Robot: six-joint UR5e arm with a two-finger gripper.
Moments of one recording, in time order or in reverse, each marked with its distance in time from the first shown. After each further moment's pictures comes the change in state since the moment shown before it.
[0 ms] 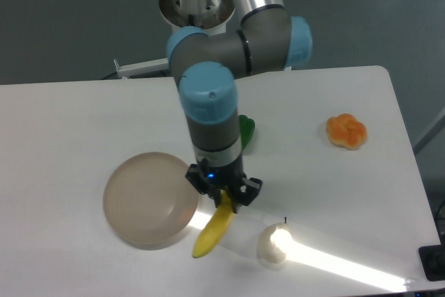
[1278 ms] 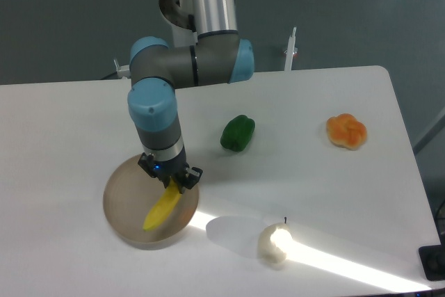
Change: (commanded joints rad) arm -0.124 -0.005 -0.276 0.176 -0.009 -0.087
